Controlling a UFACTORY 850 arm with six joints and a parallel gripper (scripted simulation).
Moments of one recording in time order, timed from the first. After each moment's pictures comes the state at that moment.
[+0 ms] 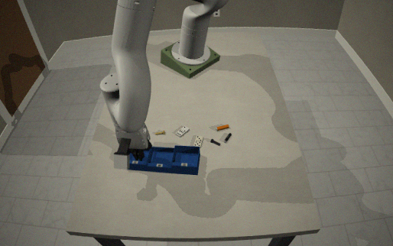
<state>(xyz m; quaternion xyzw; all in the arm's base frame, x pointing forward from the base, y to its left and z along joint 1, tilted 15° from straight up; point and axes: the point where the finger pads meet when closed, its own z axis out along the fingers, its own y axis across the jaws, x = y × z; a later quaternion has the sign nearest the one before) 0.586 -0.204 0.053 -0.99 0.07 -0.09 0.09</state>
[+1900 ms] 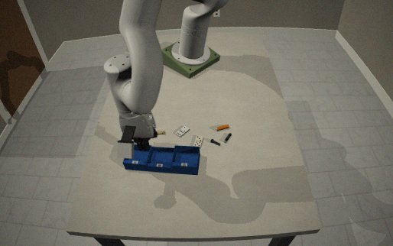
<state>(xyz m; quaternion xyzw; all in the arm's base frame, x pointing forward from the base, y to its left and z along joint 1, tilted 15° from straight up) 0.580 -0.185 0.116 -0.99 0.07 -0.09 0.09</state>
